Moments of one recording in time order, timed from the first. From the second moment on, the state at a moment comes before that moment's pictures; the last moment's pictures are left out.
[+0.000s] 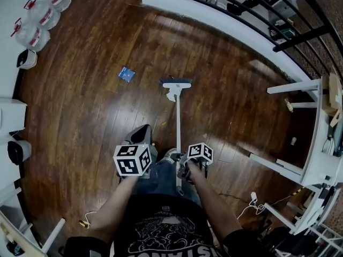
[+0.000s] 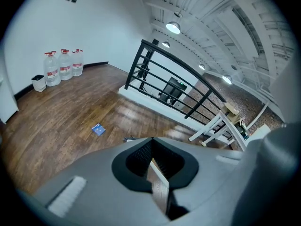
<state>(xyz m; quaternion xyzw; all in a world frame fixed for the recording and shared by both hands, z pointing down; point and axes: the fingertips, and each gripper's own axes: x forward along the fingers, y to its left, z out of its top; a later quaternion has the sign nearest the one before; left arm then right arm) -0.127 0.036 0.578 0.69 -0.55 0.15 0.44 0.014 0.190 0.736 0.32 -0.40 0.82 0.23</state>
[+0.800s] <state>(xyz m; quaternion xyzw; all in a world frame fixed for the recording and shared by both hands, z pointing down) -0.138 0.063 0.566 0.66 -0.59 0.13 0.44 0.002 0.165 0.695 0.24 -0.60 0.63 0.44</state>
